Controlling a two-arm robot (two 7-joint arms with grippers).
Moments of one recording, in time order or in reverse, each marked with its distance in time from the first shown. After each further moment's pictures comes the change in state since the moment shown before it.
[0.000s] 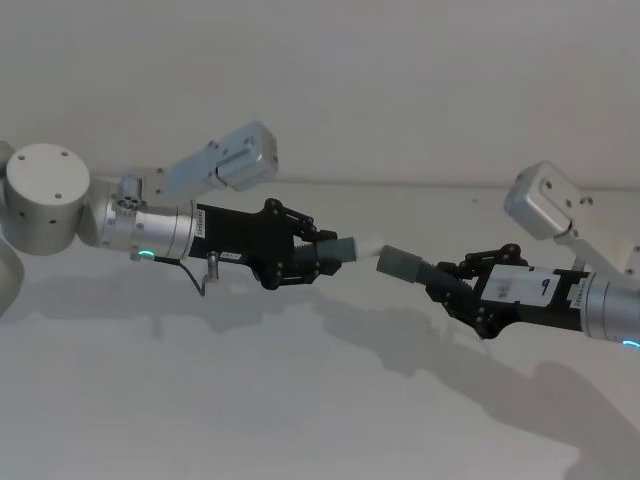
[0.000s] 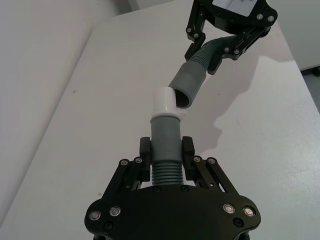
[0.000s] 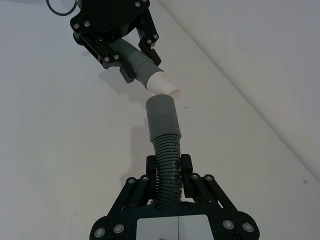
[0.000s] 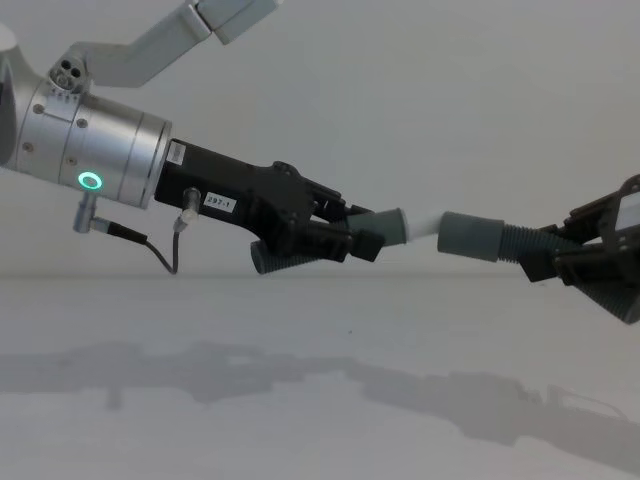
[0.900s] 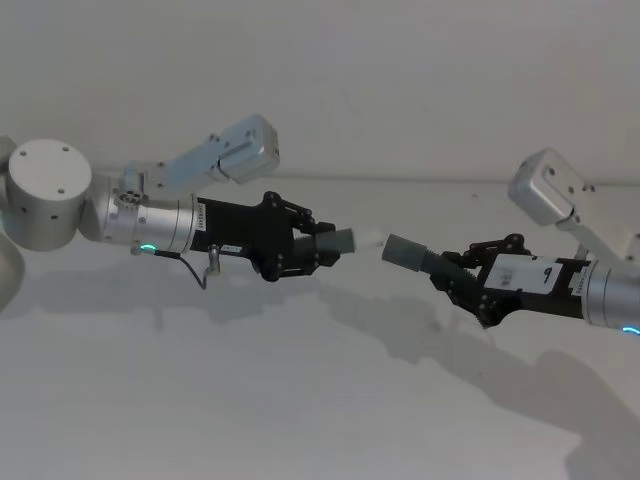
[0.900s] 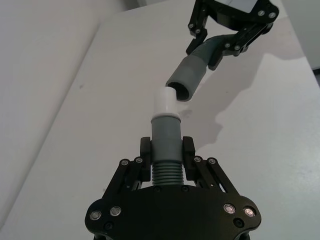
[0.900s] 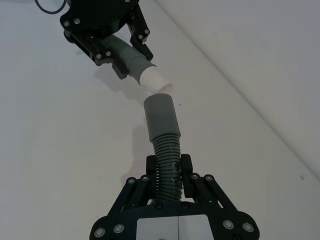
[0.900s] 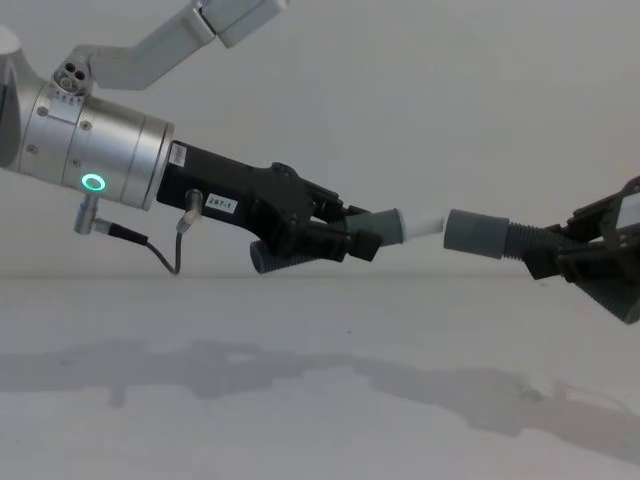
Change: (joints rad) left arm -0.007 0.004 0.018 0.006 -0.008 0.008 0.037; right arm 0.032 0.001 -0.021 0.043 0.022 -0.004 -0.008
